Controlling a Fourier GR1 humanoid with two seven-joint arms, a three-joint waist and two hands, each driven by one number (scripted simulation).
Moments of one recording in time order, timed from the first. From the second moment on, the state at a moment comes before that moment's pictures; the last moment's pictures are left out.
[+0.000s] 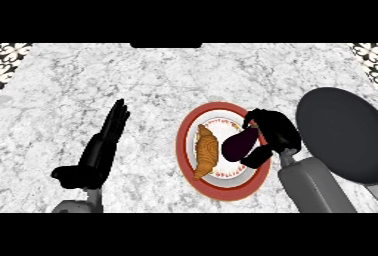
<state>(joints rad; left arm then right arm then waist) -0.04 0.07 -0.13 -1.56 0.02 0.03 -0.10 -0.34 -0.21 0.26 -1.31 0.88 0.20 0.29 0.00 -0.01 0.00</state>
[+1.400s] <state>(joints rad) -0.02 0.05 -0.13 -1.57 0.00 0.03 -0.11 -0.03 -0.09 0.14 -2.03 1.08 -0.18 0.65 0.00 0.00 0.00</state>
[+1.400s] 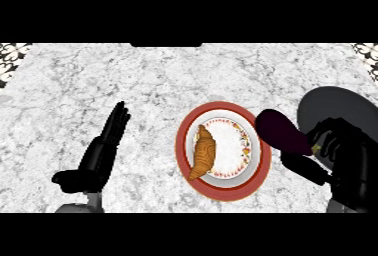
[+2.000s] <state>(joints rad) -0.03 0.04 -0.14 -1.57 -0.01 0.03 -0.11 -0.15 -0.27 -0.23 -1.59 0.90 -0.50 0.31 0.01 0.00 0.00</state>
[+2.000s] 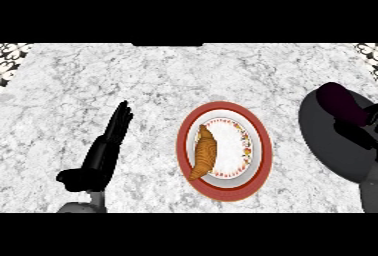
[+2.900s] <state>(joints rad) -0.04 0.04 -0.14 -1.57 0.00 0.01 -0.10 -0.51 -0.49 -0.38 -0.73 0.61 -0.28 -0.01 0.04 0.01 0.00</state>
